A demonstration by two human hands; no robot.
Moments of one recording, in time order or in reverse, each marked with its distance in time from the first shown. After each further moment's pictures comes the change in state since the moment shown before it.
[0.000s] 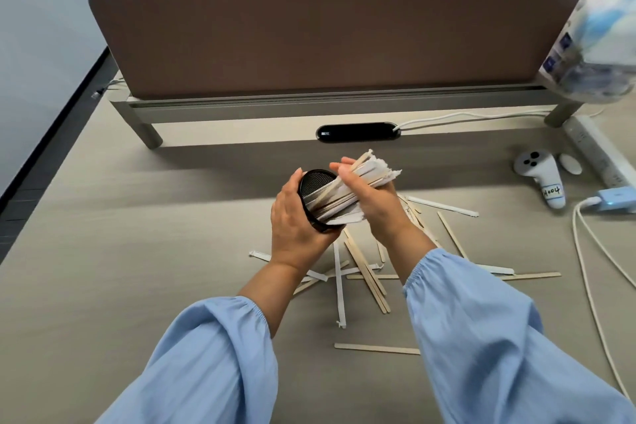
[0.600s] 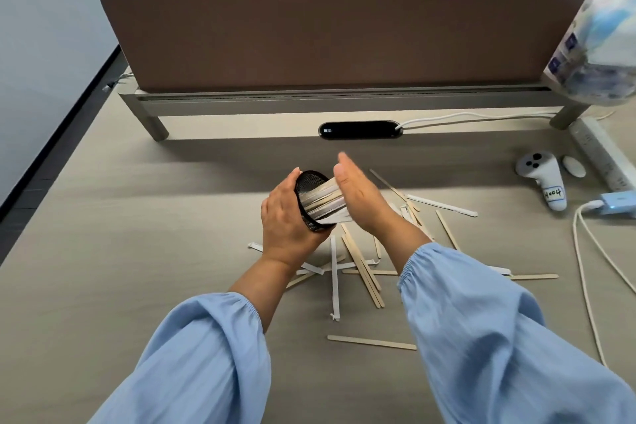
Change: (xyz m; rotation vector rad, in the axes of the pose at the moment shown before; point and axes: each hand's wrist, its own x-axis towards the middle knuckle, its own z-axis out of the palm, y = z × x) left_hand -0.006 -0.003 -0.004 0.180 0.017 -0.006; right_hand 0.003 0.003 0.000 -0.626 -0.107 -0.063
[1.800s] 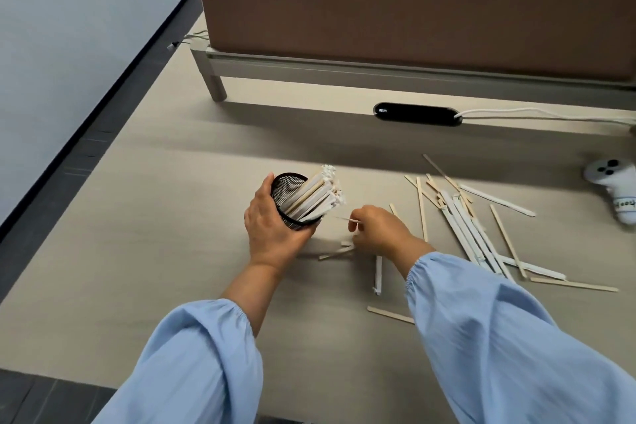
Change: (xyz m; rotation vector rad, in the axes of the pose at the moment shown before) left_hand -0.058 -0.066 -0.061 0.014 0.158 -0.277; right_hand -0.015 0.054 0.075 -0.781 -0.374 0.007
